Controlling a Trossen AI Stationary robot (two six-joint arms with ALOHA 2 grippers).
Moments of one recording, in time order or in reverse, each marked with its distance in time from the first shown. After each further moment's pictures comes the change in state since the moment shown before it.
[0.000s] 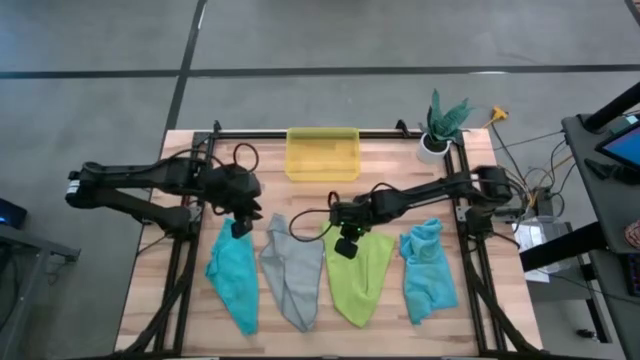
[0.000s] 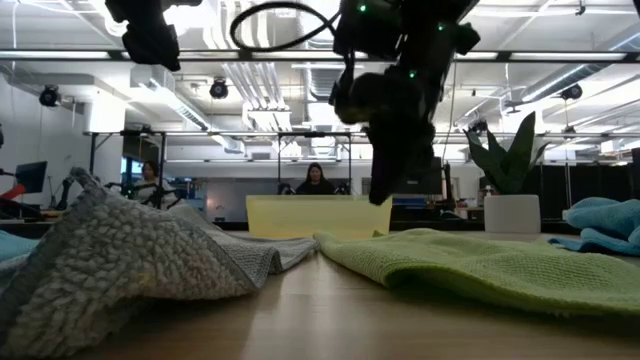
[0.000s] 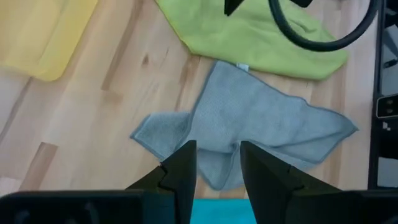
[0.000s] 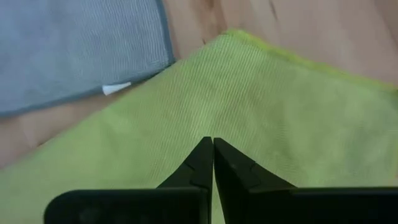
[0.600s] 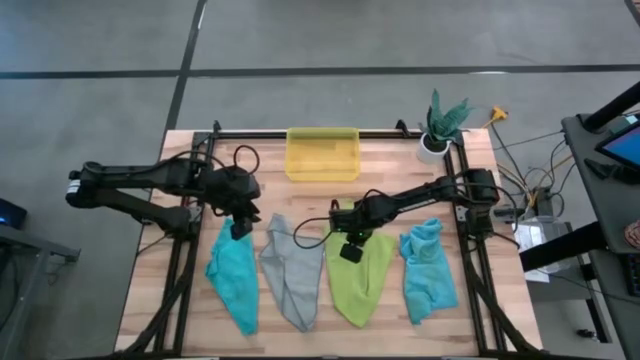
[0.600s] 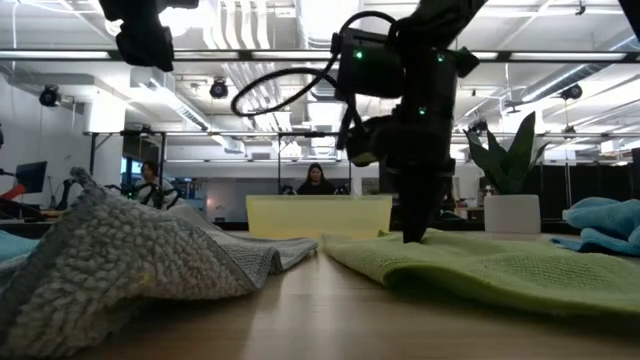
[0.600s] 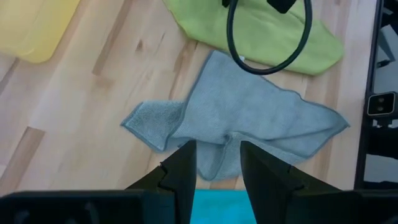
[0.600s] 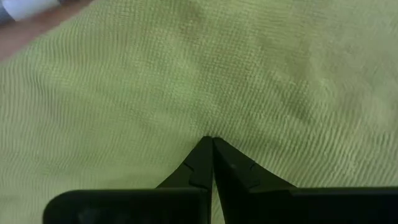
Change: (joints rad) left arm -0.006 0.010 0.000 -0.022 0.026 -0.052; right arm 0.001 0.107 -0.011 -0.119 -0.047 0.006
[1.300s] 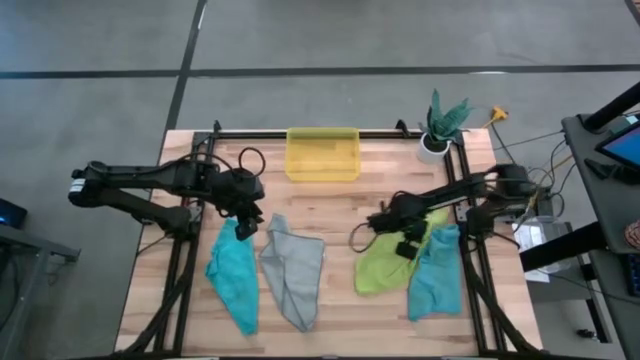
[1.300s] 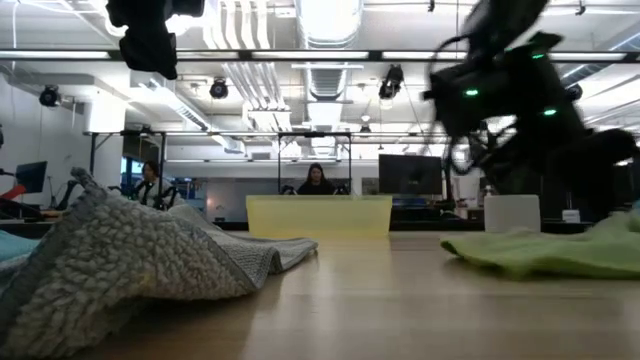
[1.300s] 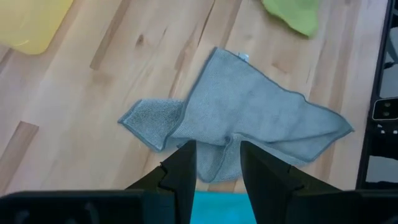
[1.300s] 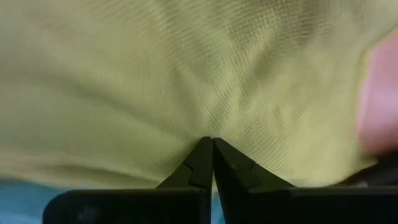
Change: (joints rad) left arm -0.001 0.034 -0.007 0.019 -0.002 -0.030; right arm 0.001 -0.309 -0.349 -0.481 0.003 0.084
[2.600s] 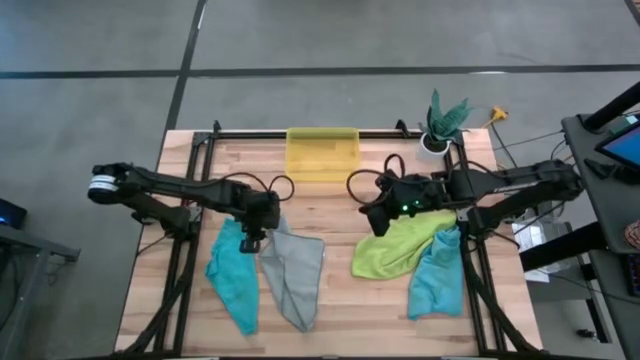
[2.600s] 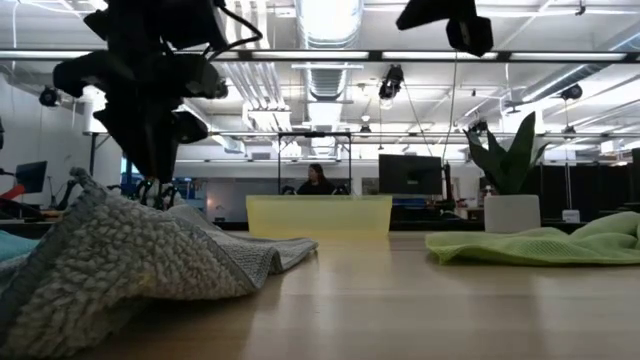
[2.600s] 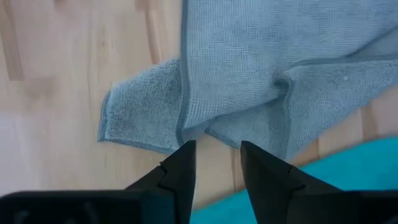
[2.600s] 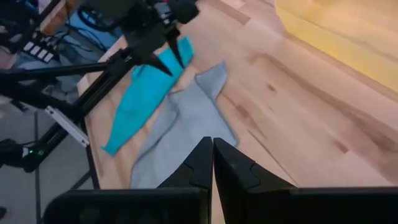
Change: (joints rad) left arm 0.013 0.220 -0.271 0.261 0.054 0.517; right arm 0.078 -0.401 0.265 0.641 0.226 0.294
